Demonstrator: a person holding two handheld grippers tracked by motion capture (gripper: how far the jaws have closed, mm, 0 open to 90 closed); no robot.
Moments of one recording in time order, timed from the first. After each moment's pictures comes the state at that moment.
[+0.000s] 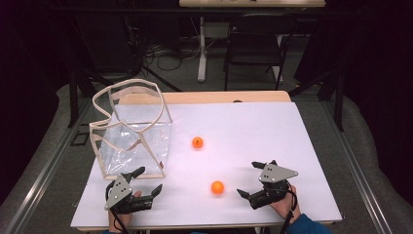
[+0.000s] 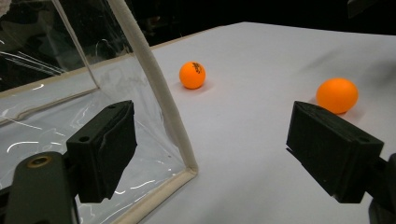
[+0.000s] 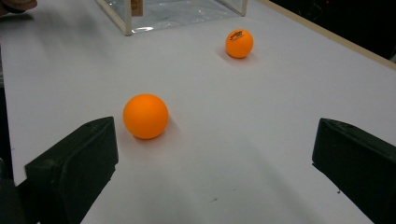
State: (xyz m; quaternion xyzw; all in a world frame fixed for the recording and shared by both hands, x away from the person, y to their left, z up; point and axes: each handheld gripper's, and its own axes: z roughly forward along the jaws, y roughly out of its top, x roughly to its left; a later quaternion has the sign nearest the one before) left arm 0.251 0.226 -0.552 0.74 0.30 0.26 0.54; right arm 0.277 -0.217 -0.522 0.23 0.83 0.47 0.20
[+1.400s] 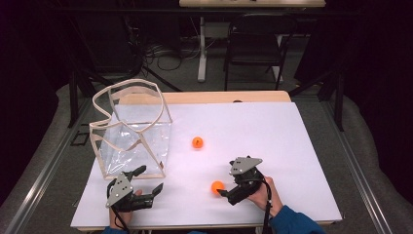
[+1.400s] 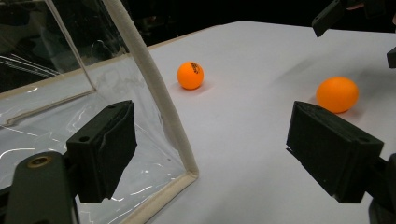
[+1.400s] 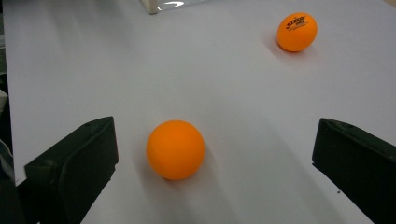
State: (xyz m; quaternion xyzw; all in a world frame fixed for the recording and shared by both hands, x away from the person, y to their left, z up) left arm 0.257 0.226 -0.552 0.75 0.29 0.26 0.54; right arm 0.302 -0.152 -0.520 0.21 0.88 0.40 0.14
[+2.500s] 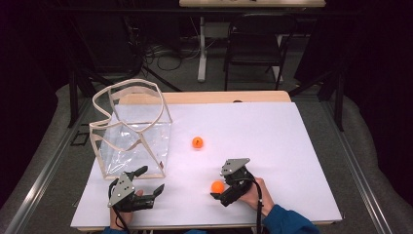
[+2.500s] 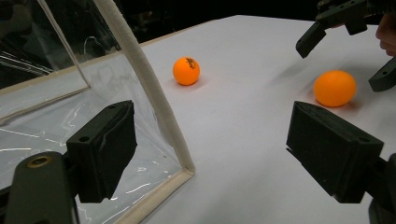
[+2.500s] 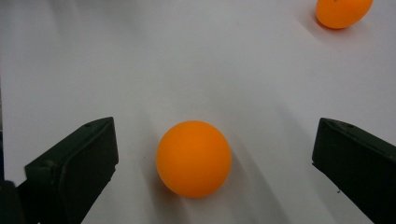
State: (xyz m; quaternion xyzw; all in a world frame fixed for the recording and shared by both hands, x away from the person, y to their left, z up) left arm 0.257 0.223 -0.554 0.75 0.28 0.25 0.54; right arm 0.311 -0.132 -0.541 0.21 0.89 0.38 0.10
